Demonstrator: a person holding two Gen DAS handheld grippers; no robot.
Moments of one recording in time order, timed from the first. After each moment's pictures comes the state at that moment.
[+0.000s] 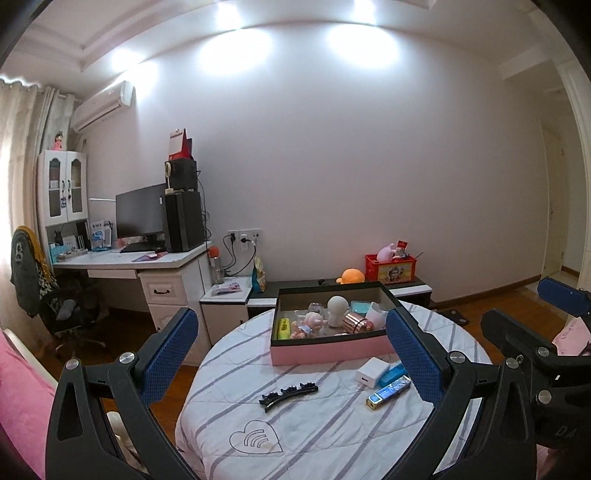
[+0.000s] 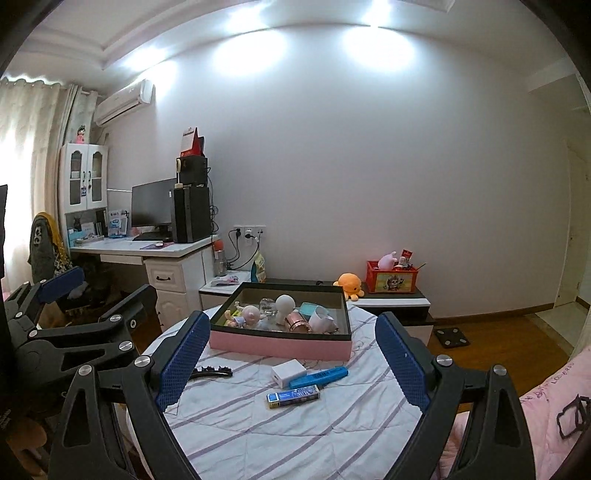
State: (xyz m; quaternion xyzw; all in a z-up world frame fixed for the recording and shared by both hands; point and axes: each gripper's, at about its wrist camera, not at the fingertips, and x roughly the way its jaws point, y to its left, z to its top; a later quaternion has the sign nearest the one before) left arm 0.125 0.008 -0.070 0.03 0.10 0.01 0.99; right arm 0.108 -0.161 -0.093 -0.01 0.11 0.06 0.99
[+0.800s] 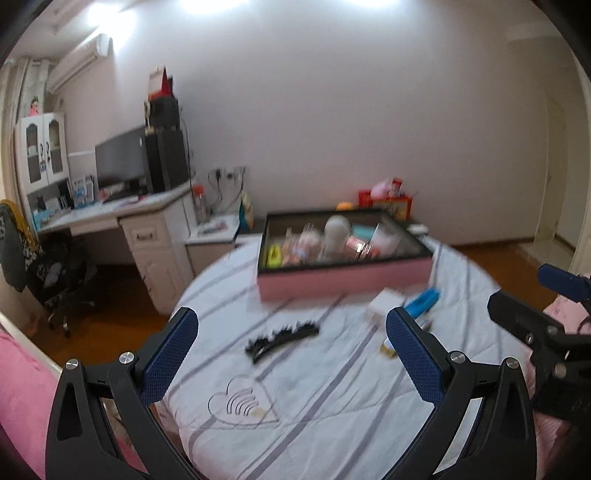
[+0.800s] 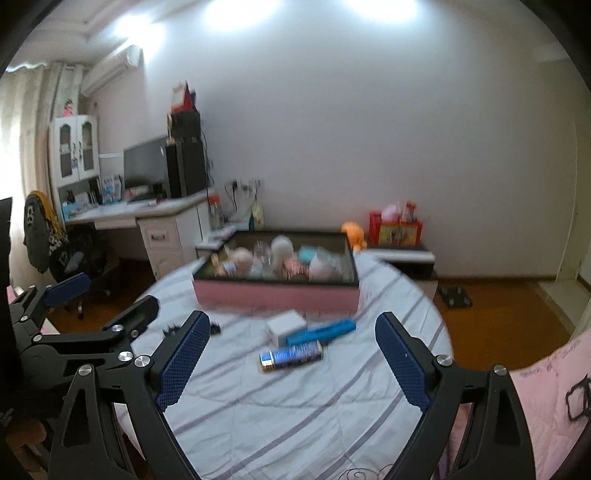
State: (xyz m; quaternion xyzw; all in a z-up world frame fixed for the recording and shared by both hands) left arm 0.192 0.018 -0.149 0.04 0.23 -0.01 0.97; right arm 0.174 -0.165 -0.161 0.00 0.24 0.07 0.97
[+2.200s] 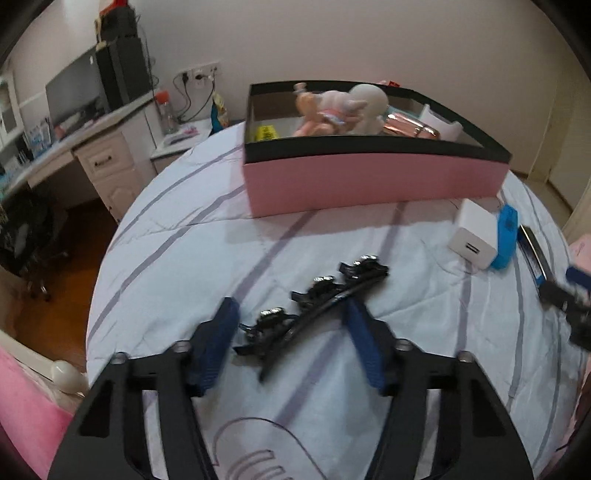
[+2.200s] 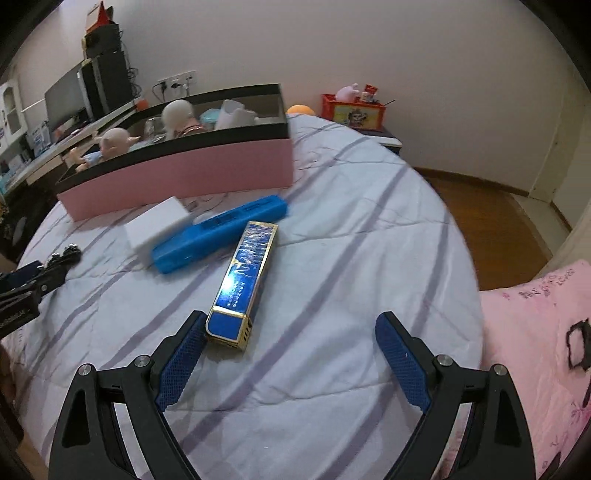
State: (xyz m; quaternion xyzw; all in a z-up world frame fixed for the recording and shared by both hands) left arm 0.321 0.041 -0.246 0.05 0.41 -0.06 0.91; right arm 0.258 -0.219 -0.250 0.03 0.41 -0.02 0.91
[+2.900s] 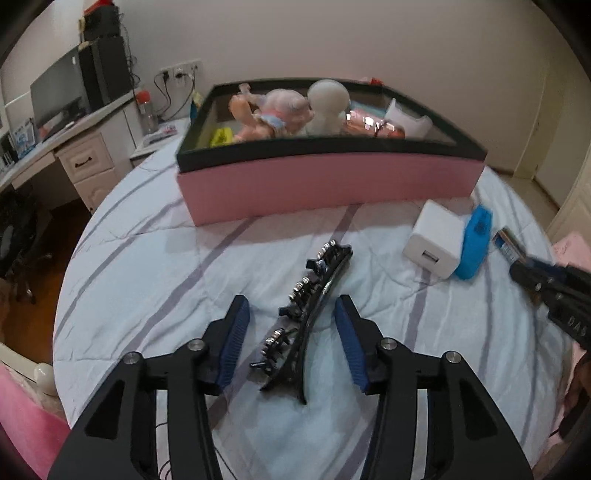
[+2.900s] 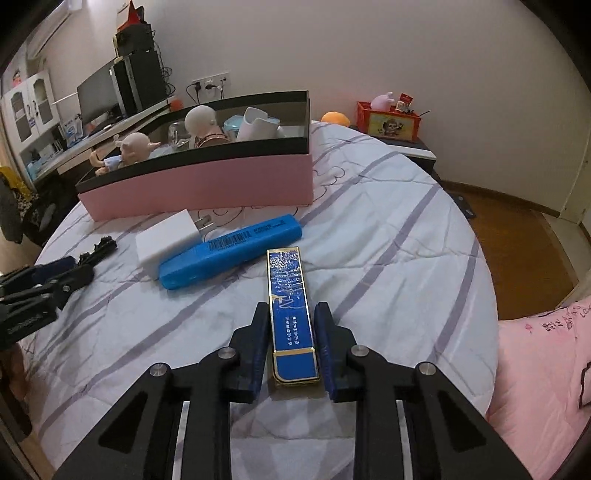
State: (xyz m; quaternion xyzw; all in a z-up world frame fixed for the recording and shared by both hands) left arm 0.326 0.010 -0.244 0.04 0.42 -0.09 0.90; right arm 0.285 -0.227 -0.253 0.01 0.41 0.04 0.91
